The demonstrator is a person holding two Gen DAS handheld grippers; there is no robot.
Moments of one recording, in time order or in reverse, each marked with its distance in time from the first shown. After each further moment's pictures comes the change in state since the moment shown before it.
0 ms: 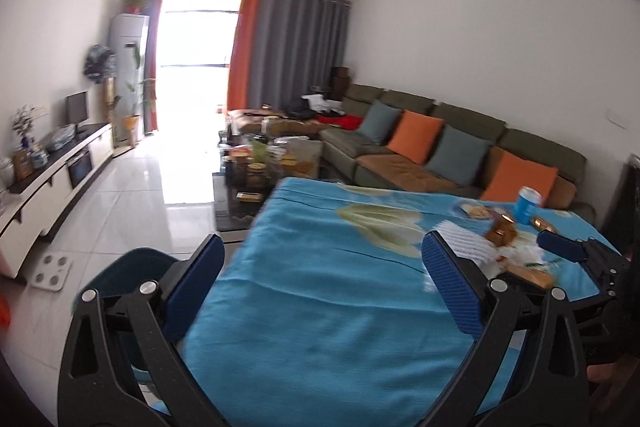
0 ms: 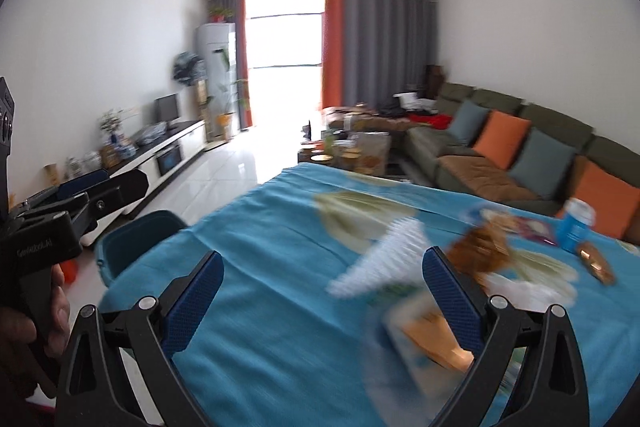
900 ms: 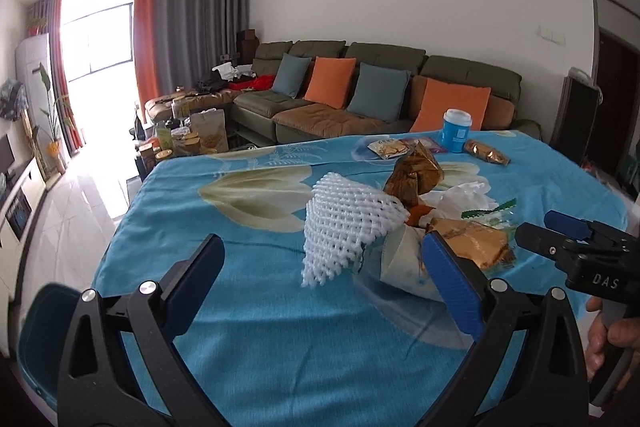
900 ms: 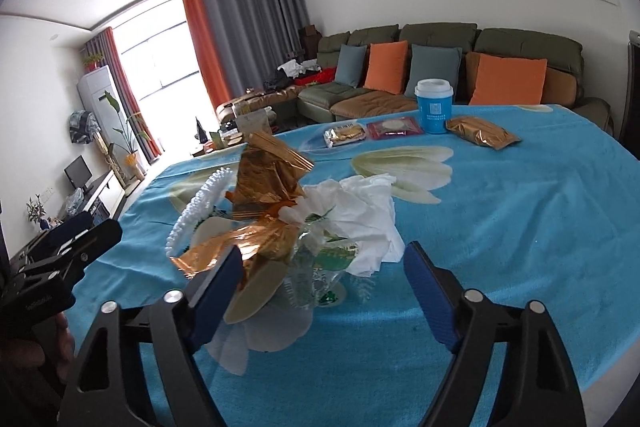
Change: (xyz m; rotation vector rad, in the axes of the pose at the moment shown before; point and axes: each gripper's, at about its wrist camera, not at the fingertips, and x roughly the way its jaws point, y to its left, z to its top) left arm 0.101 -0.121 -0.017 0.238 0.163 -0.237; right arm -0.016 -0.130 -0.060 0.385 0.092 -0.228
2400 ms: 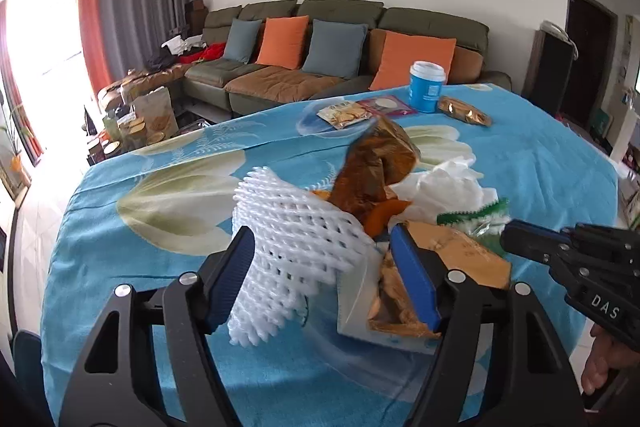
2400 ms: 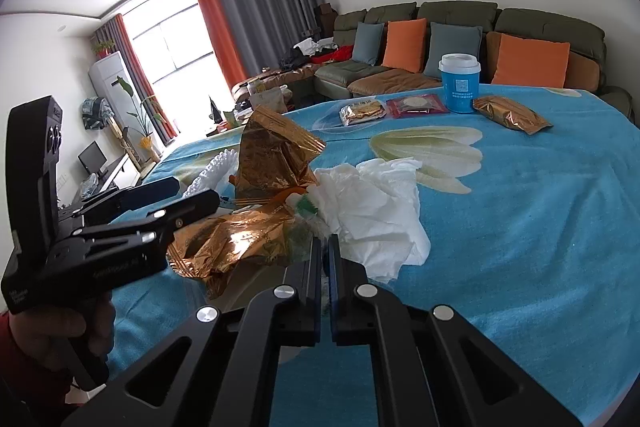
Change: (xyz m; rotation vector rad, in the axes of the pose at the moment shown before) left arm 0.097 -0.032 0.018 0.092 0.162 -0.142; right arm 0.024 -0.001 0.005 -0.010 0.079 0.074
